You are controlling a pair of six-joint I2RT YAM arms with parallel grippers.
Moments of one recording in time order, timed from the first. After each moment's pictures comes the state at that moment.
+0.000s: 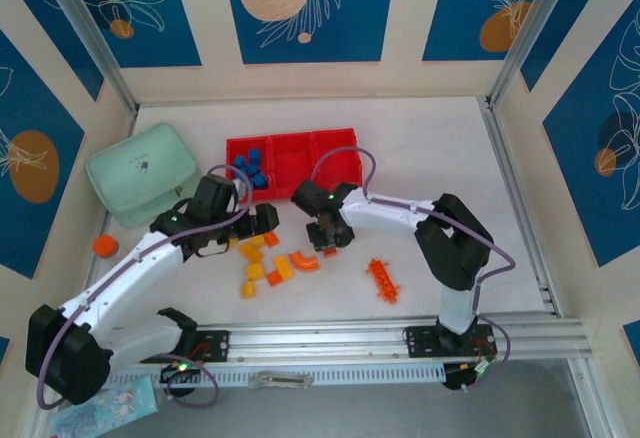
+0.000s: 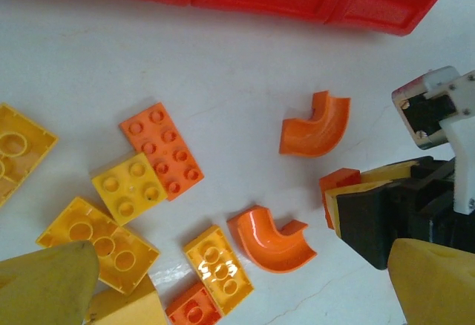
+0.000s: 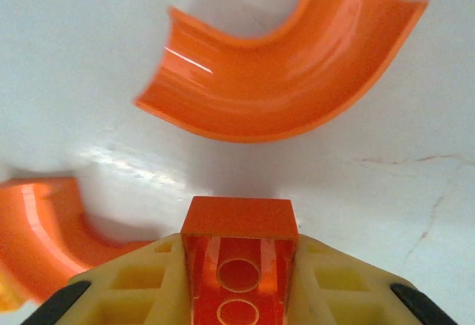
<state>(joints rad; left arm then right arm) -0.49 1.07 0.82 -0.63 0.18 -0.68 0.89 1.83 1.30 -0.86 0.06 0.57</state>
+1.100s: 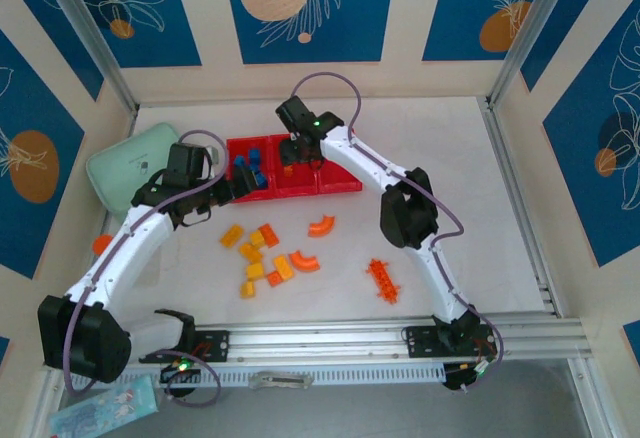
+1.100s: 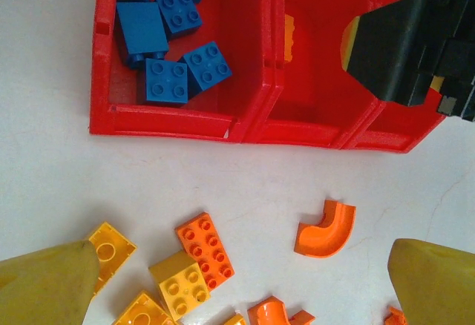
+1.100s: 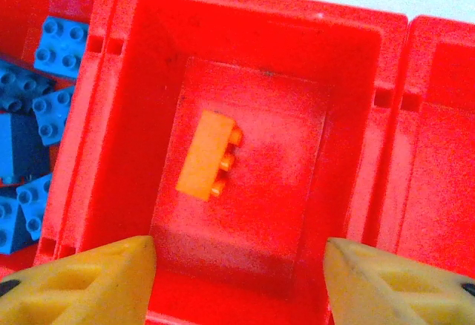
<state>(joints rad) -0.24 1.19 1.00 -0.65 0.22 -0.58 0.69 2.33 2.21 -0.93 0.13 0.36</state>
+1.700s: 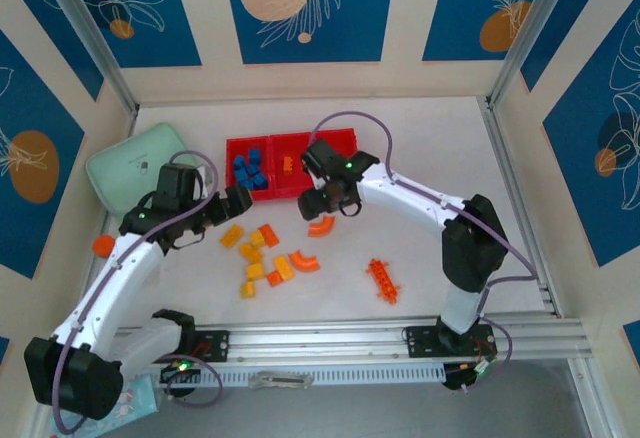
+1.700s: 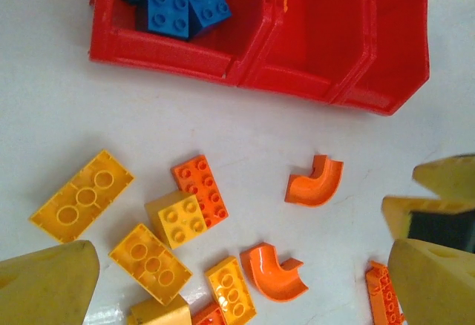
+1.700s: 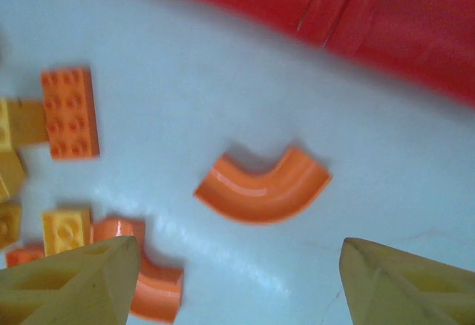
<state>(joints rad) -0.25 0.98 0.87 -0.72 0.27 -0.63 0.80 1.76 1.44 -0.88 0.03 0.32</state>
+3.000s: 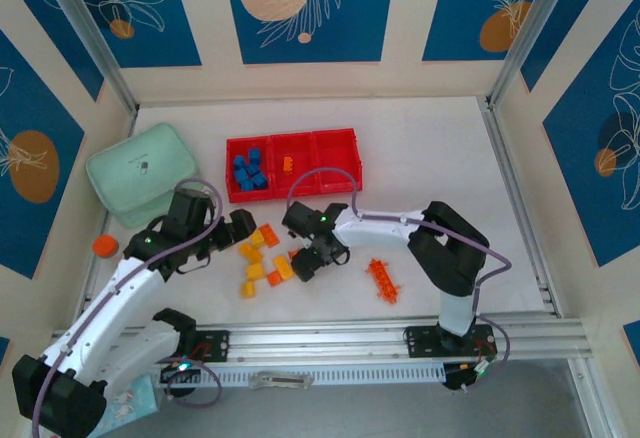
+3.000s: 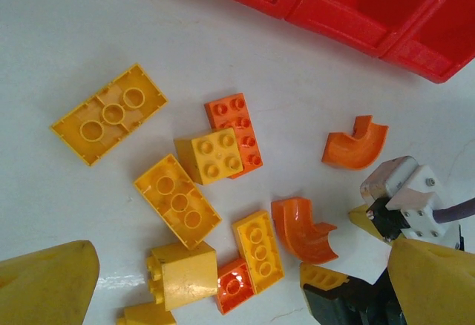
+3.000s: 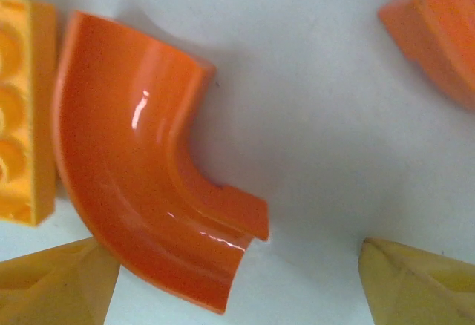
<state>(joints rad) -0.40 0.85 0.73 -0.76 0.13 -0.78 1.00 1.85 1.19 -0.73 0.00 0.28</state>
